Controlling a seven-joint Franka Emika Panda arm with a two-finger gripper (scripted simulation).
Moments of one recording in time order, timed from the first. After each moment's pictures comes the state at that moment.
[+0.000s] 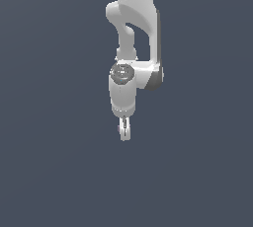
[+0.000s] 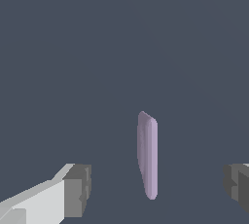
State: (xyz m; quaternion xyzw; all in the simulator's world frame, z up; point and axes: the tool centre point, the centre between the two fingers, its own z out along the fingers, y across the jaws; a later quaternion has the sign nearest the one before) arm 0.020 -0.011 0.090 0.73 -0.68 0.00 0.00
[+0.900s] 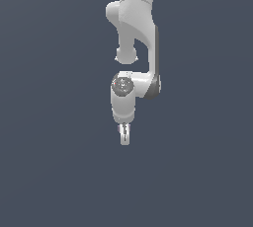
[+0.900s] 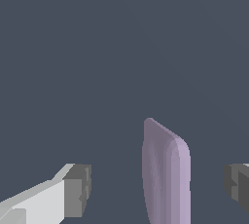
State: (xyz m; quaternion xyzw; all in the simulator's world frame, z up) arm 0.019 -0.011 0.040 0.73 -0.68 0.00 0.00
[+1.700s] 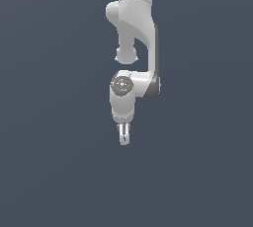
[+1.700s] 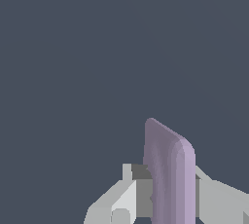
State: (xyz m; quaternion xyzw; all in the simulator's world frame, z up) arm 0.020 -0.014 0.043 0.73 -0.68 0.00 0.00
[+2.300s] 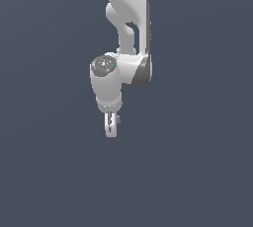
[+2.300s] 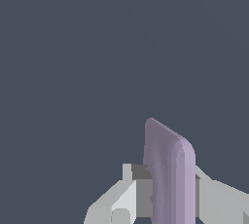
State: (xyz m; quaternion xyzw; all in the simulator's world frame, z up) arm 0.019 -0.060 0.117 0.73 -0.68 0.00 0.00
